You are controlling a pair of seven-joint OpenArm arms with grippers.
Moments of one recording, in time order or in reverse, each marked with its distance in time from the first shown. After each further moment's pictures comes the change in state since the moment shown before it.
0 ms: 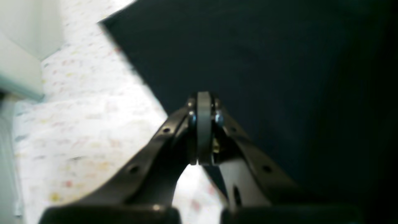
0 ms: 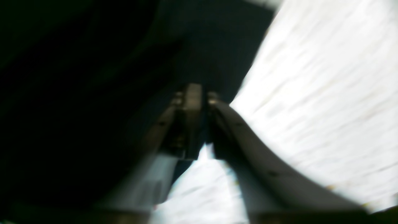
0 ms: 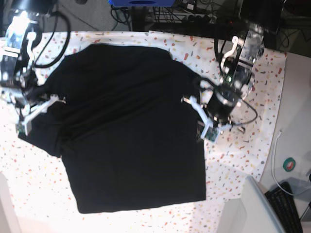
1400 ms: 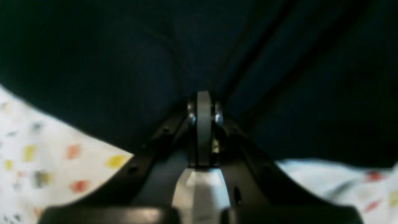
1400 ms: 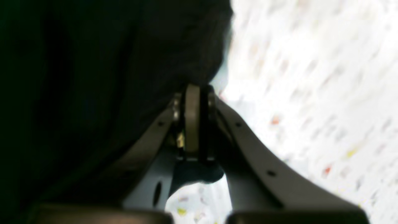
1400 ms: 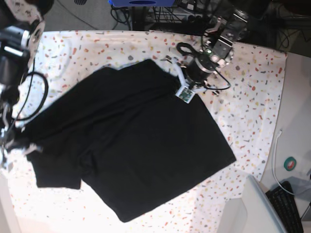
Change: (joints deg) left arm 6.4 2.6 9.0 -7.7 -0.1 0.0 0.8; right arm 30.3 11.8 2.1 -42.5 2.9 0.0 7.3
